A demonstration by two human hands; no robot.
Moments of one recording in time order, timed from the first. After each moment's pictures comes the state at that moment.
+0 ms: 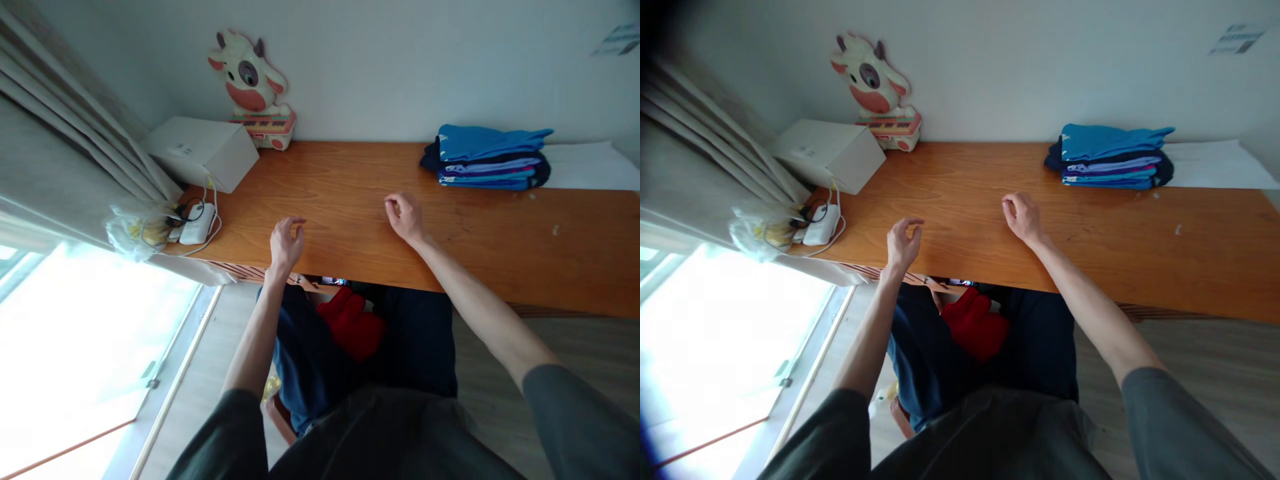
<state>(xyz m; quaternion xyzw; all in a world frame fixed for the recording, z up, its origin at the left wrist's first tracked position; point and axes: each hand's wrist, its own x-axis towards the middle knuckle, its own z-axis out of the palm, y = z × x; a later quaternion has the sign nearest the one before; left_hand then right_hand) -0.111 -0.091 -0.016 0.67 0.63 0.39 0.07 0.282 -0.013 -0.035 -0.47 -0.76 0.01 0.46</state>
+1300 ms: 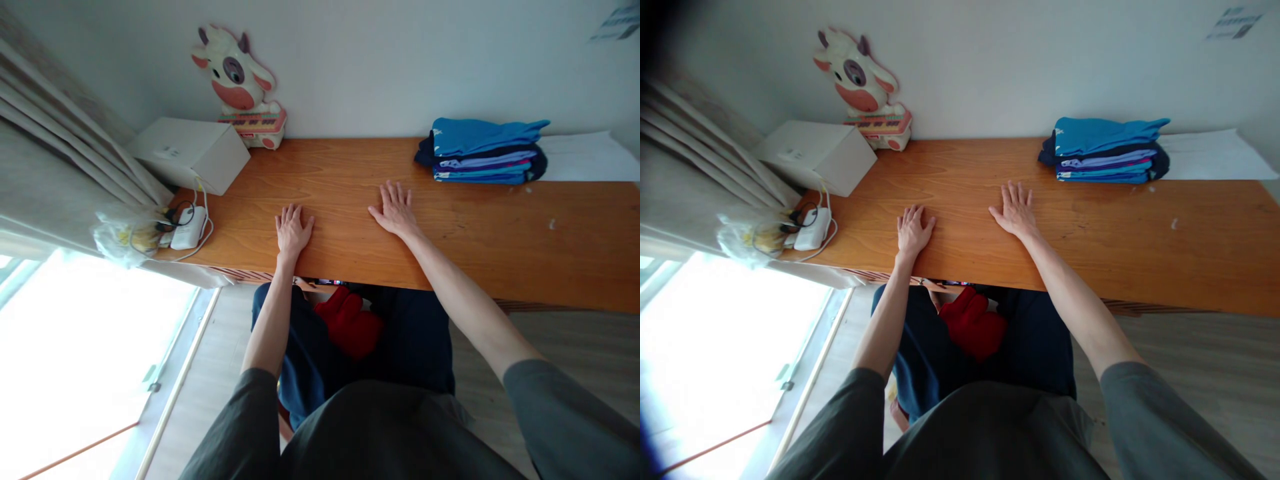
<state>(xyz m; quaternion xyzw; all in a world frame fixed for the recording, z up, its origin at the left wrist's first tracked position) -0.080 -0.036 -0.045 0.67 0.72 0.19 0.07 0.279 0.015 -0.047 -0.64 -0.76 0.08 0.13</state>
